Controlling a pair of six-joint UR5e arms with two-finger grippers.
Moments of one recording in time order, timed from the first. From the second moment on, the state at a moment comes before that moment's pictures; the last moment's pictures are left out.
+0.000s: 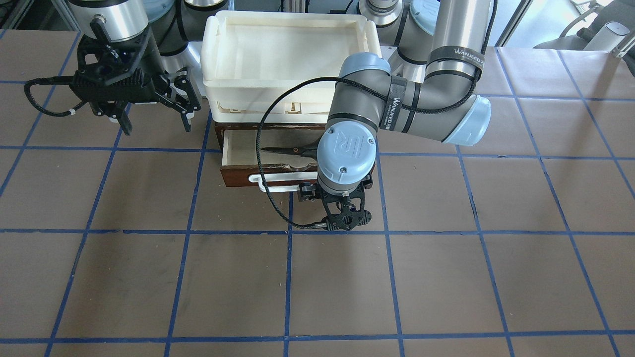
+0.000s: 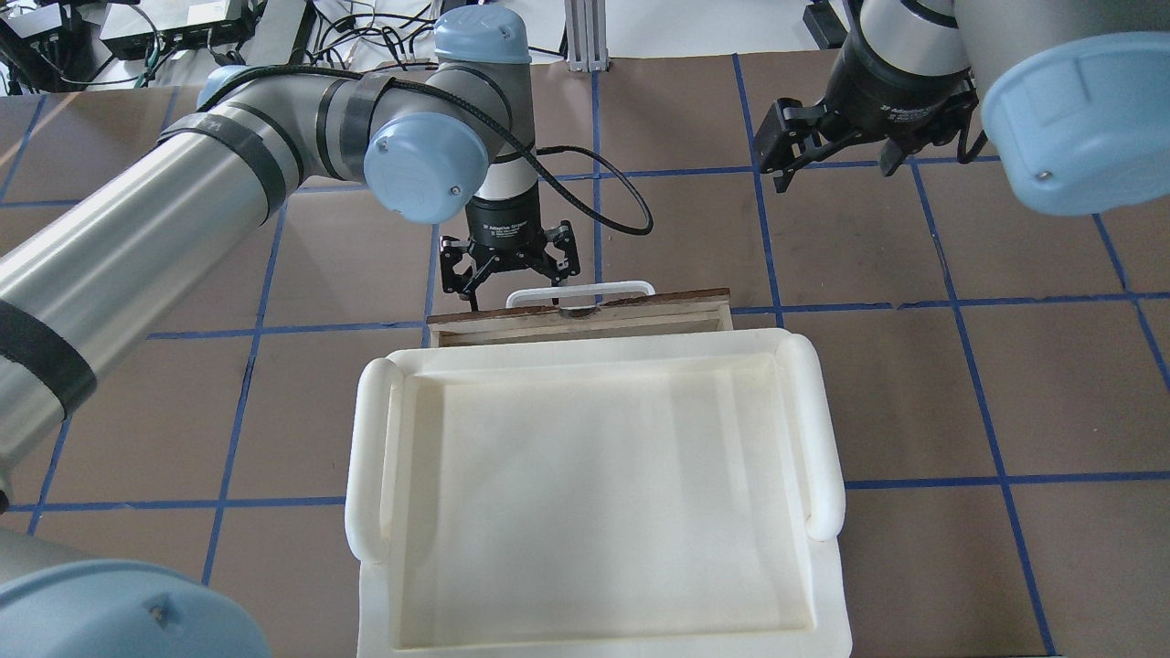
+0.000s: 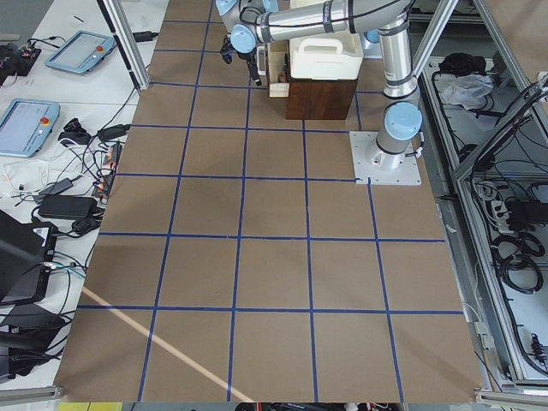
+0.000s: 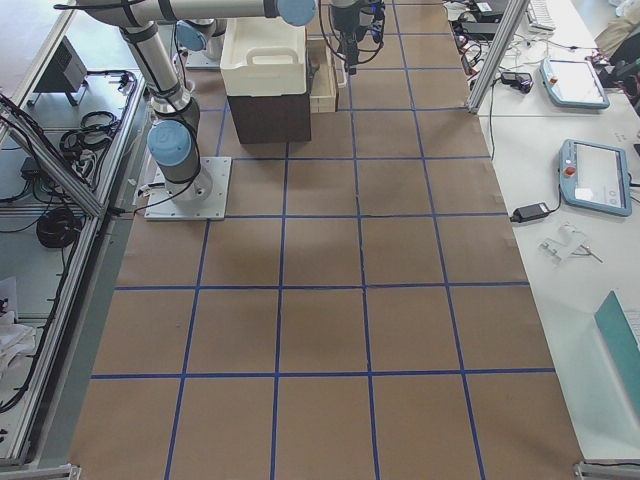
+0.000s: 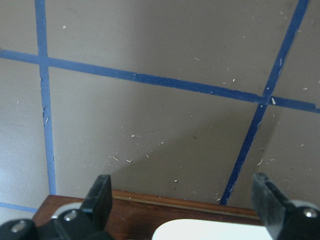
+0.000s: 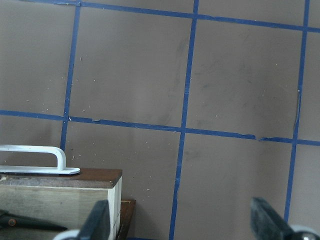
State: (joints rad) left arm -1.83 -2.01 -1.48 -1.55 1.54 -0.44; right arm 1.64 -1.60 1.60 -1.73 -1.58 -0.05
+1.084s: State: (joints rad) left arm -1.84 -2.01 -1.49 -1.70 1.53 -0.44; right arm 1.64 -1.60 1.60 -1.72 -1.58 -0.05
